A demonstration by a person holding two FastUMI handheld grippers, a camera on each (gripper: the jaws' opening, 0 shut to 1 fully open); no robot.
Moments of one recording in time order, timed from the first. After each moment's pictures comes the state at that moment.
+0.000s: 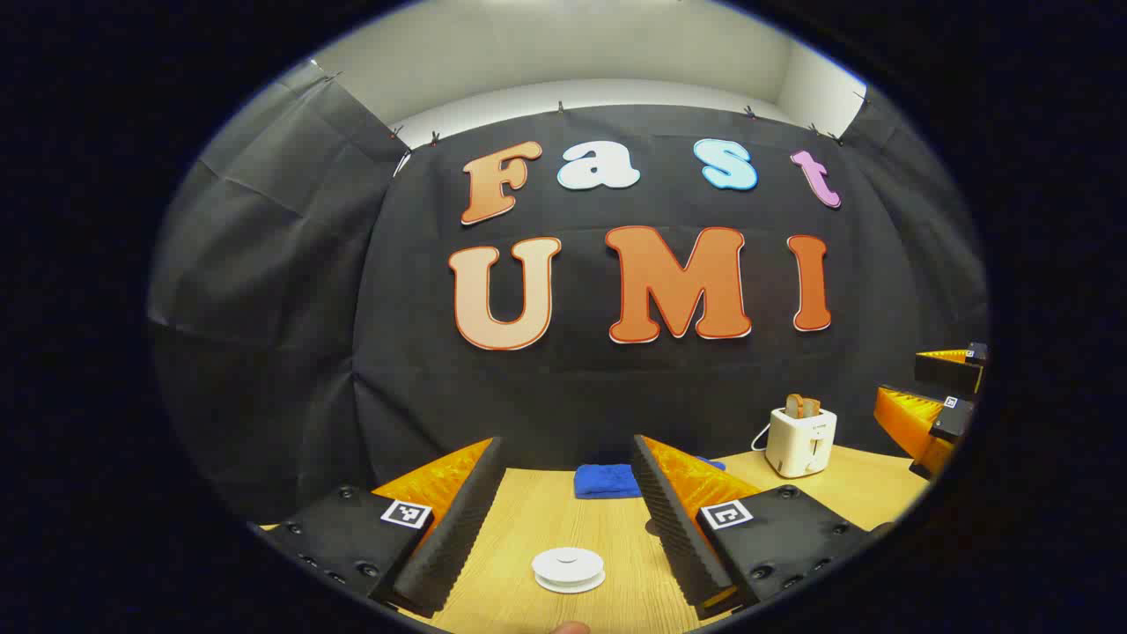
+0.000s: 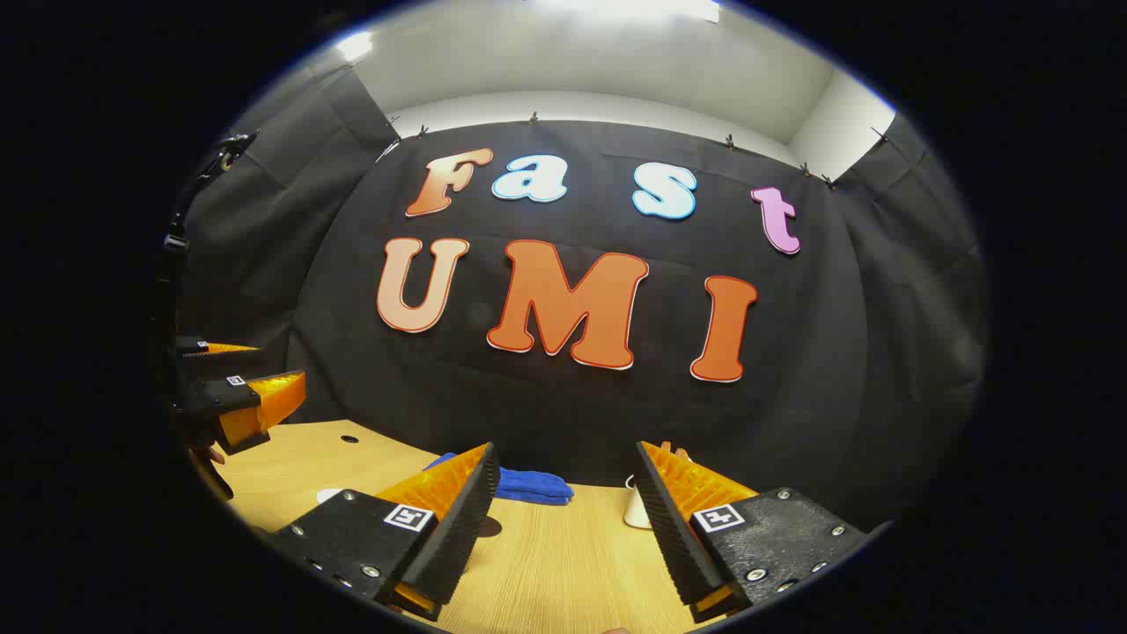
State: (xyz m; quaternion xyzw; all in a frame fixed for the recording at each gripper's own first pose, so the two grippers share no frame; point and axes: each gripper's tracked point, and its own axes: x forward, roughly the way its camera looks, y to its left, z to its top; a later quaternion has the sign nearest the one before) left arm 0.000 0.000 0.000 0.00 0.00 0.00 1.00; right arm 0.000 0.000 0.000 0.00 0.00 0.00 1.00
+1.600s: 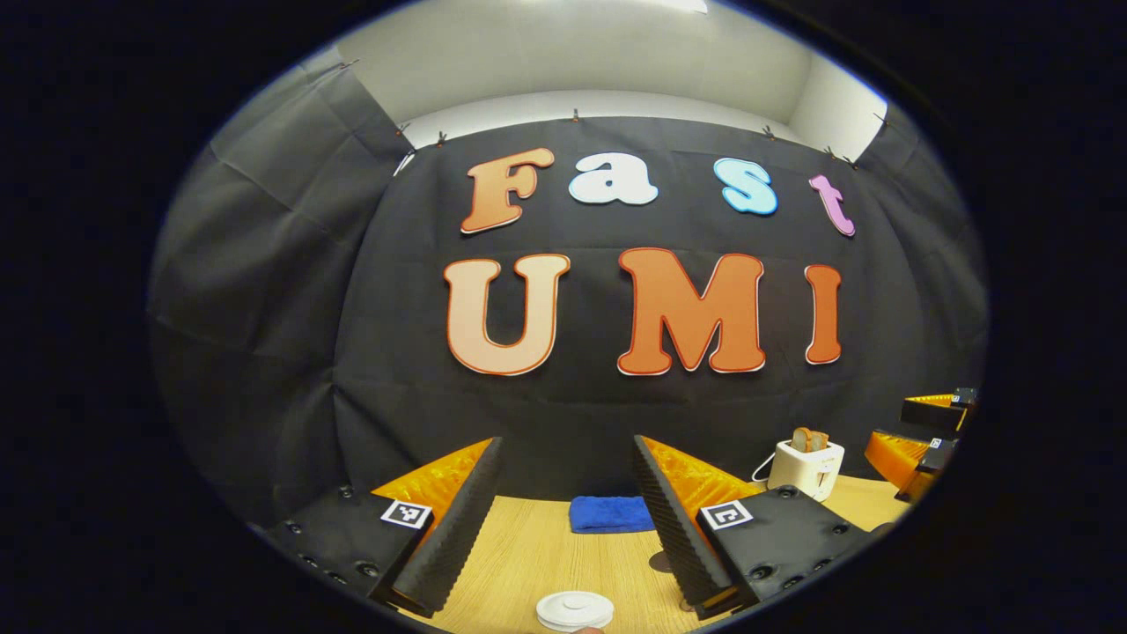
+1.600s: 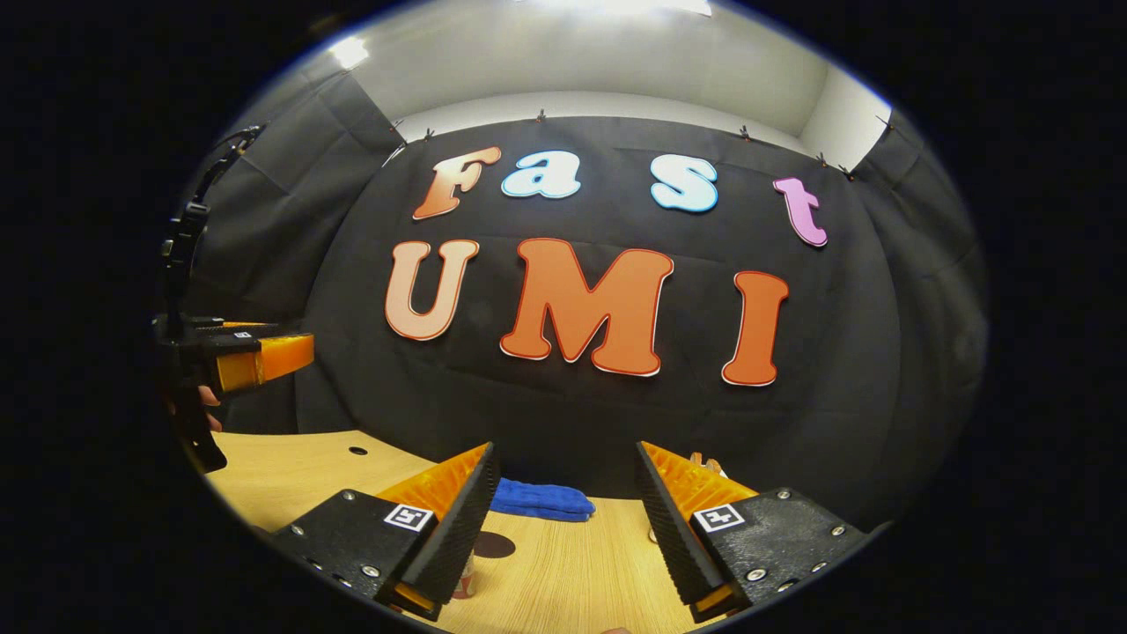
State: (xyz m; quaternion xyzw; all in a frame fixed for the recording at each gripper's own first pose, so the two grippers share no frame) left arm 0.079 0.023 0.015 -0.02 -0.03 -0.03 1.00; right arm 0.064 0.015 -0.008 0.02 -0.01 0.04 1.00
